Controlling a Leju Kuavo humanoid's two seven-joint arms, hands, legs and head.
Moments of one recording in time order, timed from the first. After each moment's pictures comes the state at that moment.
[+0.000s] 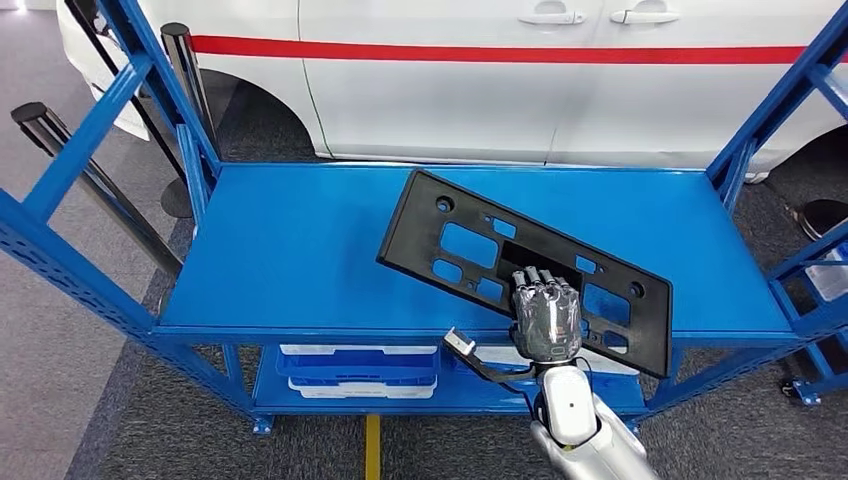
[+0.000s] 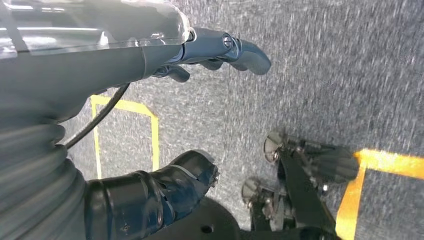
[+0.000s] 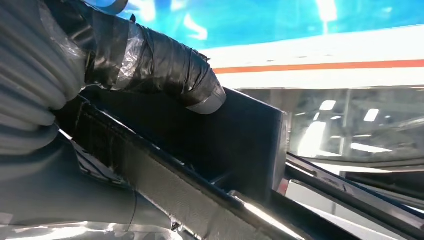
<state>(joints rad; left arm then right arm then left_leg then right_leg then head) -0.10 -0.14 1.24 -0.22 -0.98 0.06 0.05 -0.34 -0.10 0.53 -1.18 1.49 -0.69 0.37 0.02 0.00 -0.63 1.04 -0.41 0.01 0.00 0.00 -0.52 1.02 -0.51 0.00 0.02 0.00</state>
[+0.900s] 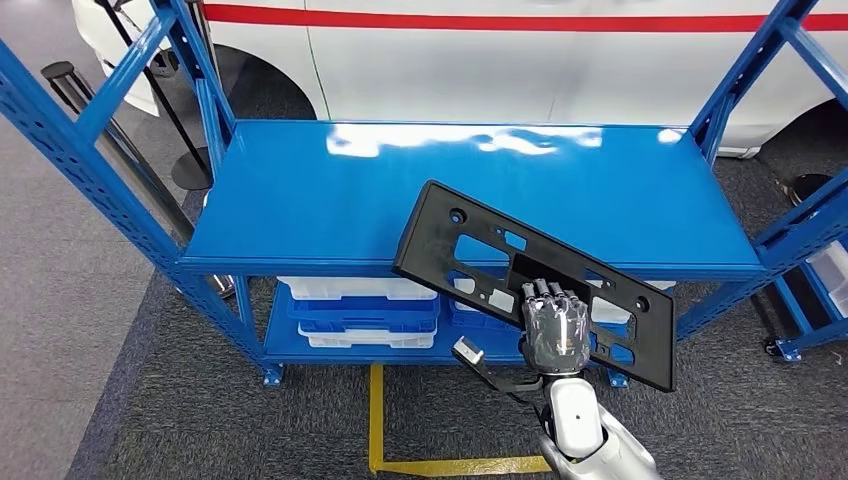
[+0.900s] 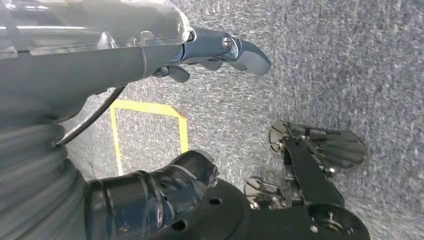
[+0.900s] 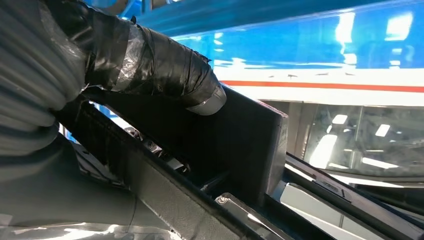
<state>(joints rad) -0.10 -0.15 1.21 -0.22 -1.00 0.06 0.05 -0.32 -0.16 0.58 -1.19 1.49 -0.69 0.46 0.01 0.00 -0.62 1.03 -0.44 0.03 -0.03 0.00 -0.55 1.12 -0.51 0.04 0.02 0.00</state>
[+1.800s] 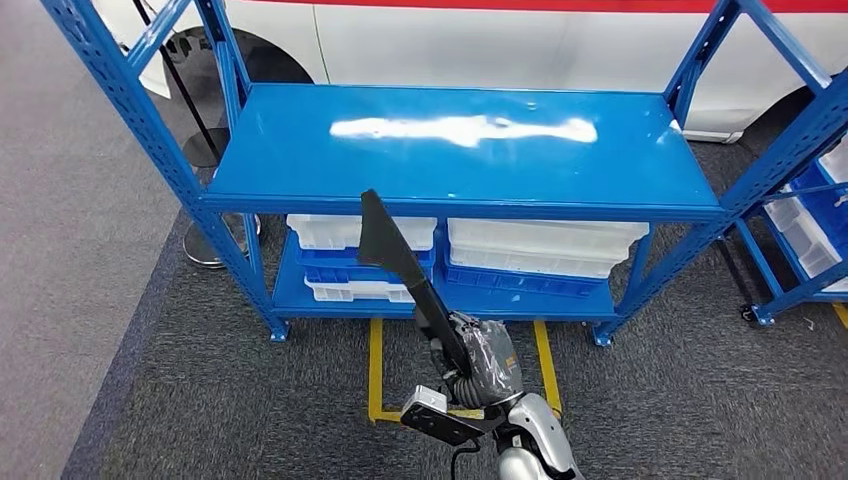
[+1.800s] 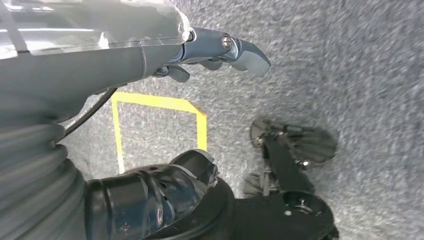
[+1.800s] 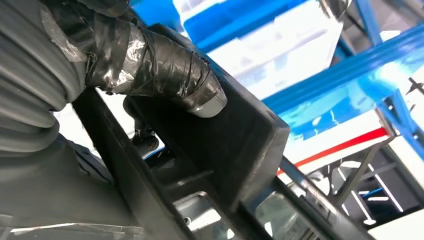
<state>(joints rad) -0.11 -0.16 1.22 -0.22 -0.97 0.05 0.02 -0.16 0.03 0.51 -1.35 0.68 -0.41 -0.32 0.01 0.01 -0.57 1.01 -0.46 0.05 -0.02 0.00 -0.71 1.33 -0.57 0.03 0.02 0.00</state>
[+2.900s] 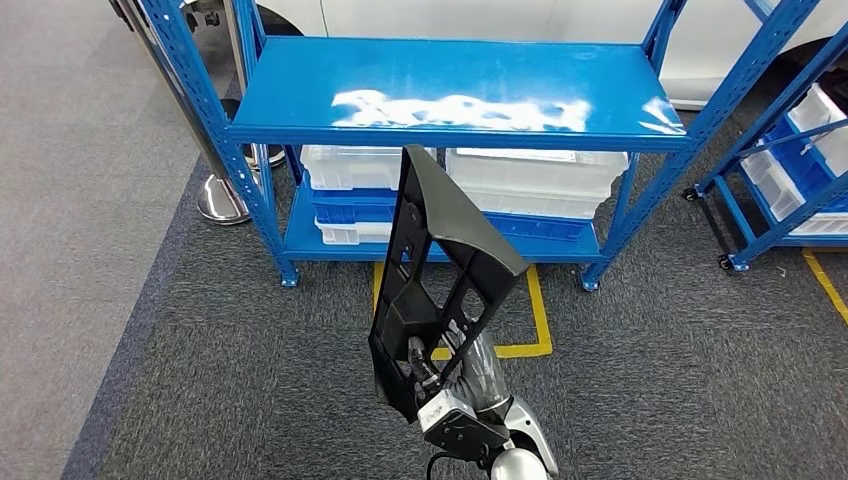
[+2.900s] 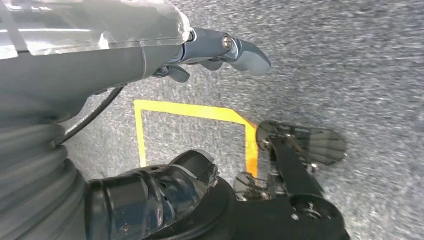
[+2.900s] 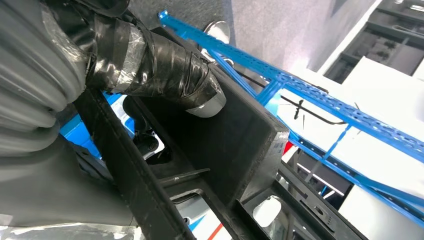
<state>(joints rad) -0.11 -0.16 1.22 -0.22 -0.99 0.07 0.02 -0.12 0.07 0.55 -1.53 0.25 -0.26 -0.48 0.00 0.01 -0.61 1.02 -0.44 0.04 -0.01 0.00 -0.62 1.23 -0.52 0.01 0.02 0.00</state>
